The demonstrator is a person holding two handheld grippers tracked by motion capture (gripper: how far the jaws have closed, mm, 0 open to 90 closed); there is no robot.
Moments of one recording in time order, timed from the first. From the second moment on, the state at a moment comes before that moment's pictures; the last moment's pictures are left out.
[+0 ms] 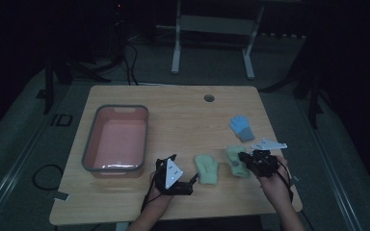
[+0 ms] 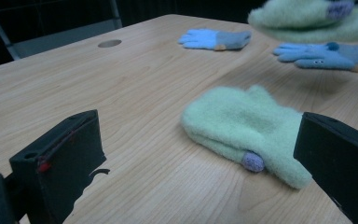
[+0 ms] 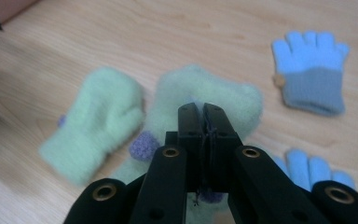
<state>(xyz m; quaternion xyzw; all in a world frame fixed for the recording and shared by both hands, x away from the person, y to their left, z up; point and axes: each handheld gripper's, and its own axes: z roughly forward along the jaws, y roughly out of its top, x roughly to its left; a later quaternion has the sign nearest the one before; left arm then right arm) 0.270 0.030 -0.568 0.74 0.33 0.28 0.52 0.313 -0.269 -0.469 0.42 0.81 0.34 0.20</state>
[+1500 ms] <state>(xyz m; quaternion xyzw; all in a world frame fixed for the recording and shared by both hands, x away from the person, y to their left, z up) 0.270 0.034 -0.568 0.73 0.33 0.28 0.52 0.320 -0.178 -0.512 0.42 0.84 0.32 0.14</state>
